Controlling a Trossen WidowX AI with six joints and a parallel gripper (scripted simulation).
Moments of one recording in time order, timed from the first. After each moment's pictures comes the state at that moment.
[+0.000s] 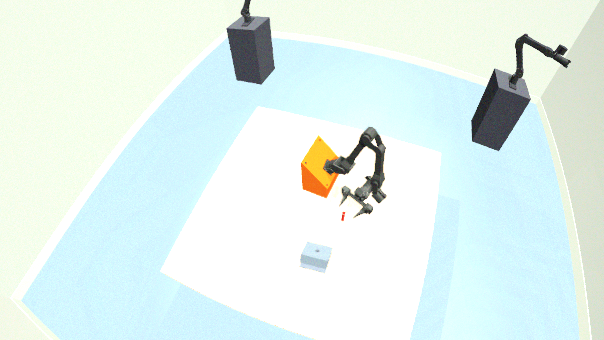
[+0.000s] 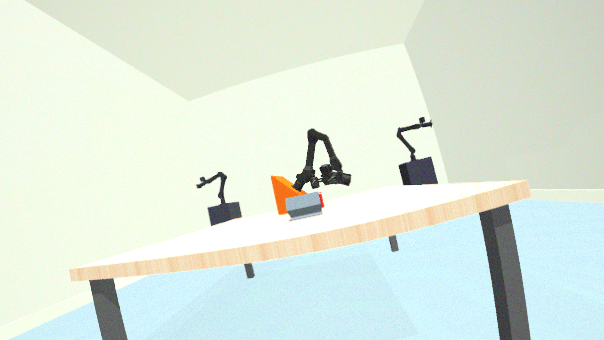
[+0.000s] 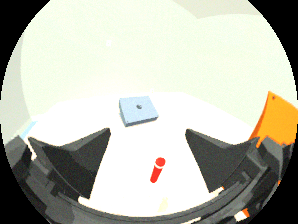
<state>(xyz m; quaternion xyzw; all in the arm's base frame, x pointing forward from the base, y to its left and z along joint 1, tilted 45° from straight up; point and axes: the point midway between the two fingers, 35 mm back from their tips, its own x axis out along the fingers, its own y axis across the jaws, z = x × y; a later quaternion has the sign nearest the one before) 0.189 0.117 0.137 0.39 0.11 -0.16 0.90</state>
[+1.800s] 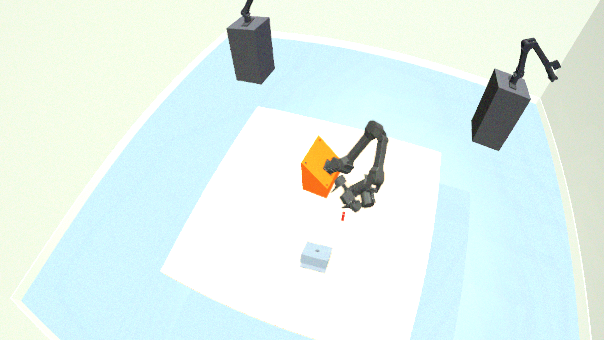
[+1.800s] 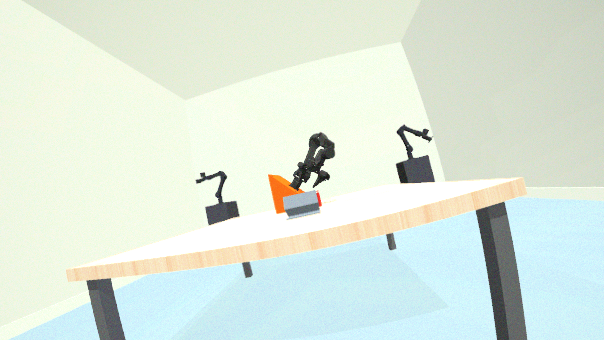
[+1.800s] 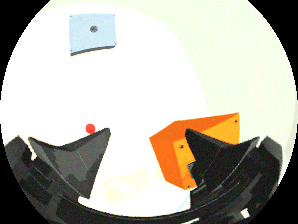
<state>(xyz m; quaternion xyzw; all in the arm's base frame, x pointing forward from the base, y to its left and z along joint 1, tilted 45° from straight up) 0.166 0.061 0.112 0.21 0.59 -0.12 0.77</state>
